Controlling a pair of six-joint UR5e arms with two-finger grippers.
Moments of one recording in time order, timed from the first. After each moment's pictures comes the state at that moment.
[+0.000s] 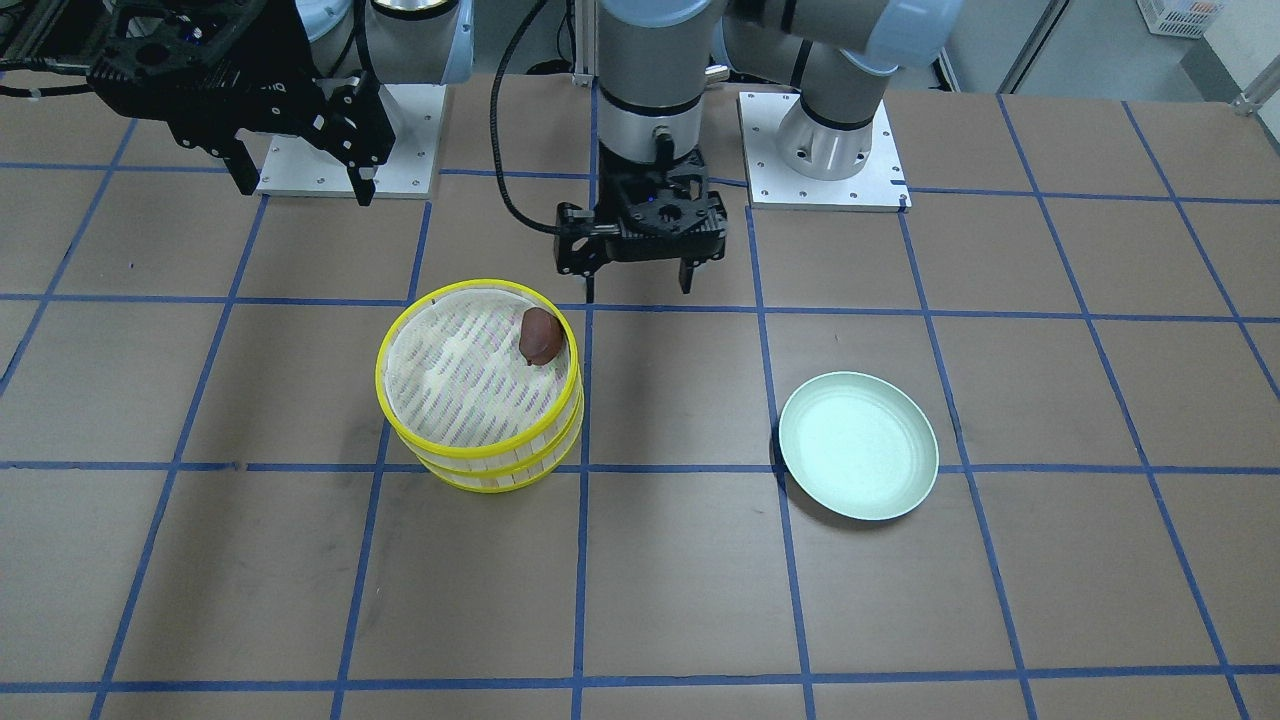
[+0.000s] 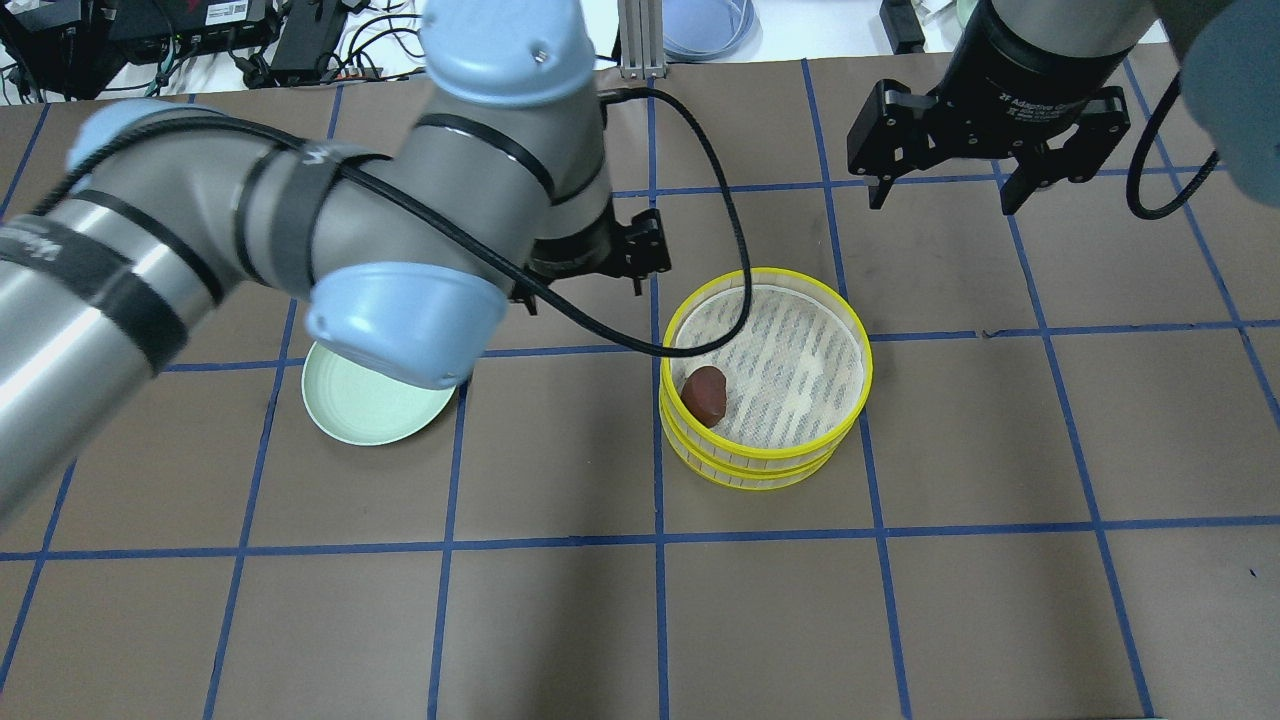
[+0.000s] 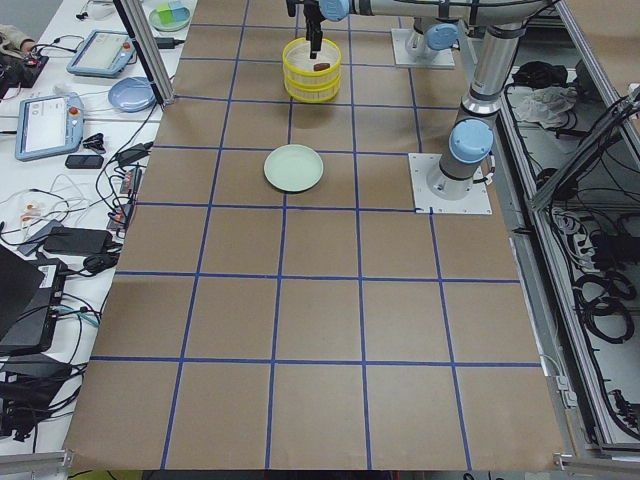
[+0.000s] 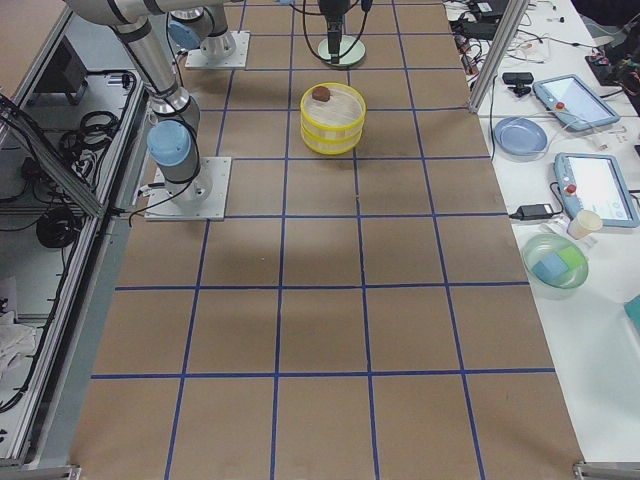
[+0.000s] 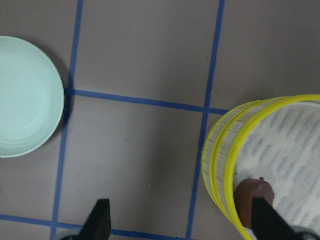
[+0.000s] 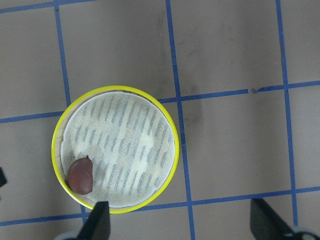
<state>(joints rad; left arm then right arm) -1.91 -1.65 -1.64 -1.32 1.61 -0.47 1.63 -1.64 1.52 -1.54 -1.57 0.16</state>
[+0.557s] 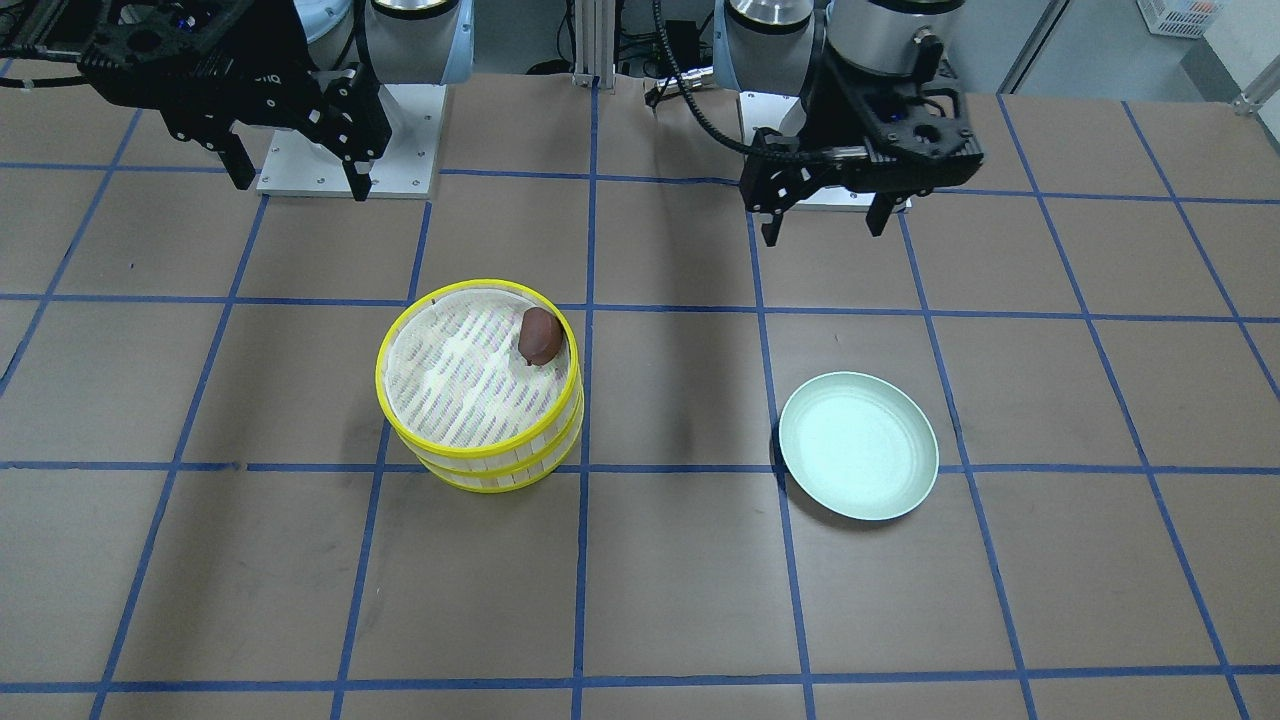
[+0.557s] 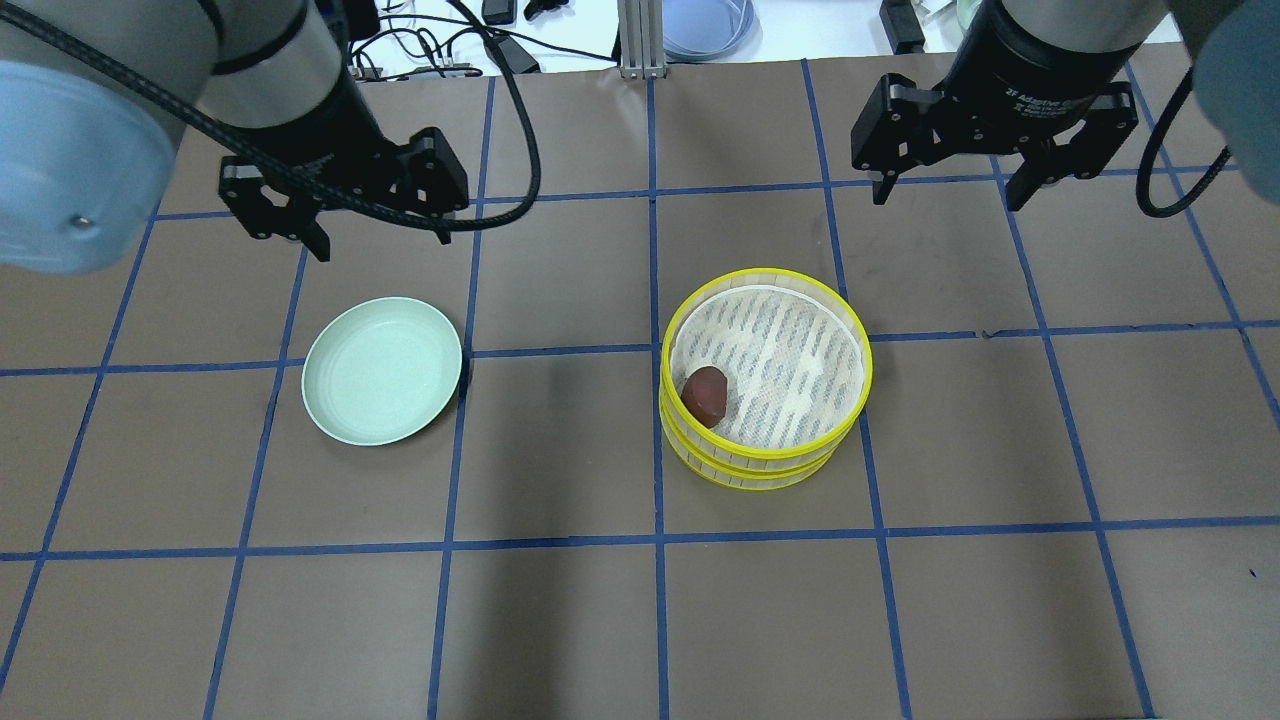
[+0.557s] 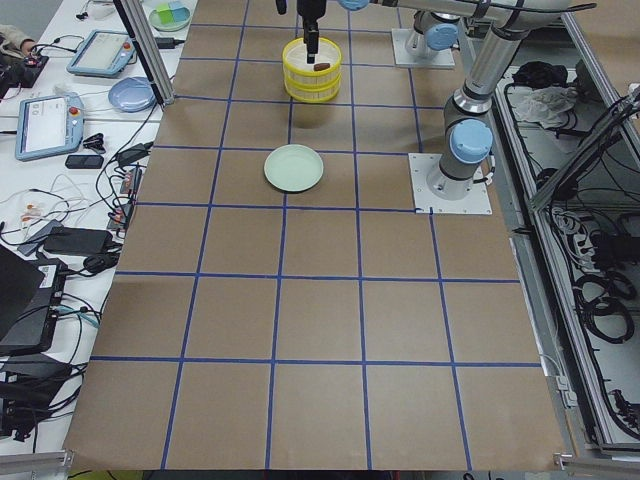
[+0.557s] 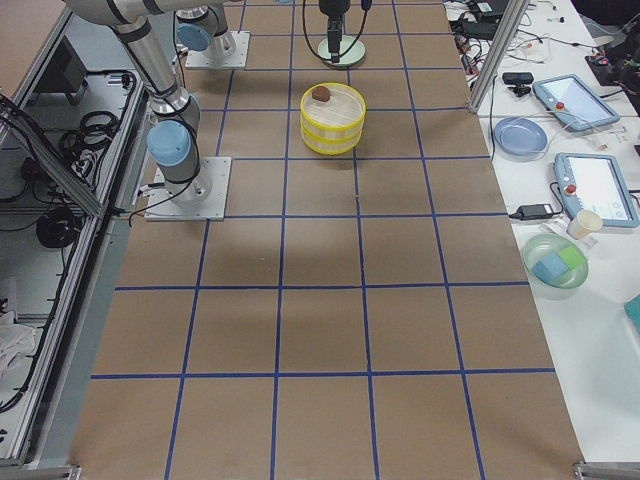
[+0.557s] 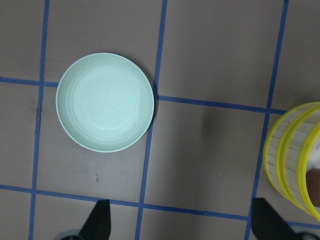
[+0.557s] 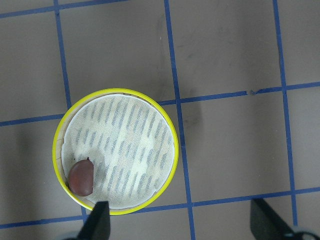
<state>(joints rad) -1.65 -1.54 -1.52 -1.57 1.61 -0.22 1.62 -1.65 1.52 -1.54 -1.58 0.17</state>
